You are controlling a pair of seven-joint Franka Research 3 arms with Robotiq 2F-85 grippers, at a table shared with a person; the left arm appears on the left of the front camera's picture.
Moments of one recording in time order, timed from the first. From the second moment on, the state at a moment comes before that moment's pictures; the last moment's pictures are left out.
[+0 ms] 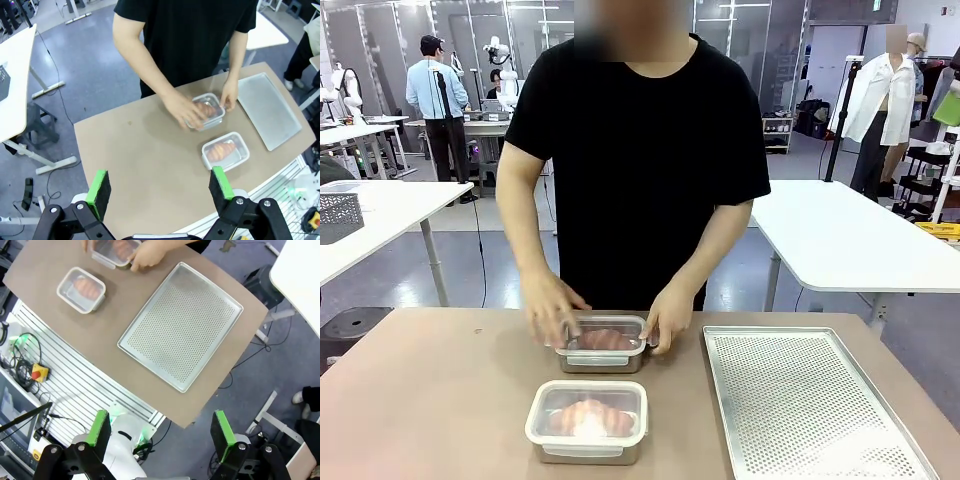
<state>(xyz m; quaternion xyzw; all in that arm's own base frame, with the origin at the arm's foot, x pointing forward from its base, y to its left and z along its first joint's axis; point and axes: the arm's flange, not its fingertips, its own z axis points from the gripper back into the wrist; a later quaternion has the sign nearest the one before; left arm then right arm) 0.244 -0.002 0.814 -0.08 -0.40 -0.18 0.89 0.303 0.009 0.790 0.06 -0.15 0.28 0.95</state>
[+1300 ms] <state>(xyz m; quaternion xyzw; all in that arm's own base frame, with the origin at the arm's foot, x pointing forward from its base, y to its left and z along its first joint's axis) 0.244 -0.002 0.814 -0.08 -0.40 -0.18 0.89 0.303 0.009 0.790 0.06 -0.15 0.28 0.95</state>
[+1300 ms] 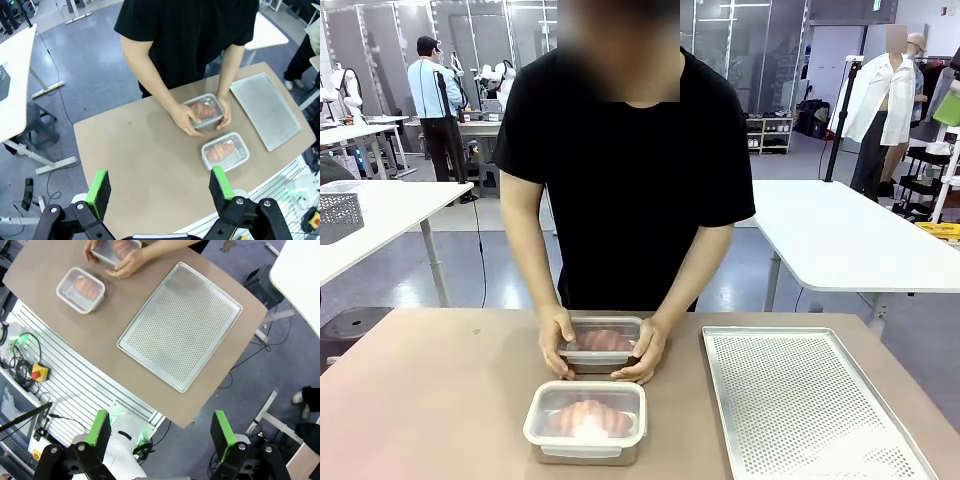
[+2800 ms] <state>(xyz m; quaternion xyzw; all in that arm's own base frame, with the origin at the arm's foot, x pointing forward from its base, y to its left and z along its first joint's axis) 0.244 -0.002 0.814 -0.08 -0.40 -0.18 0.89 0.303 0.009 0.790 0.06 -0.15 0.28 0.95</state>
